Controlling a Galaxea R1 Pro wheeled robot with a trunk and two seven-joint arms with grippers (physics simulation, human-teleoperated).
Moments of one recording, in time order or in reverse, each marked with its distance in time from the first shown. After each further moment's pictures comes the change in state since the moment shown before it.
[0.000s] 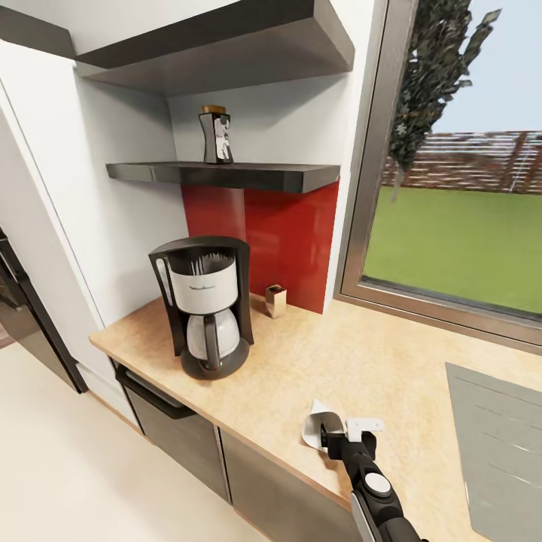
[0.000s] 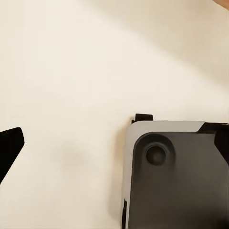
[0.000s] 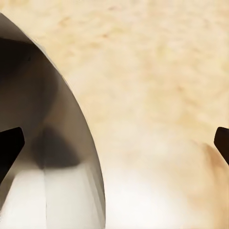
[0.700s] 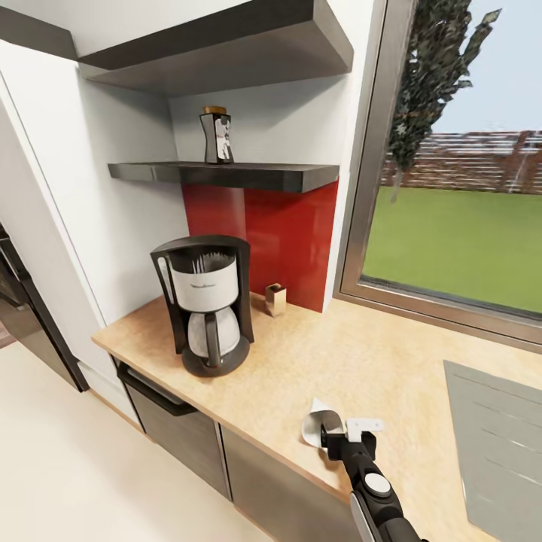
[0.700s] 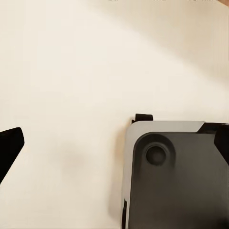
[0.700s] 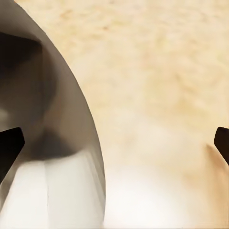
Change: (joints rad) left arm 0.000 0.000 0.000 0.000 0.000 0.000 0.000; right arm 0.000 0.000 0.000 0.002 0.002 -0.001 0.000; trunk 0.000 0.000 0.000
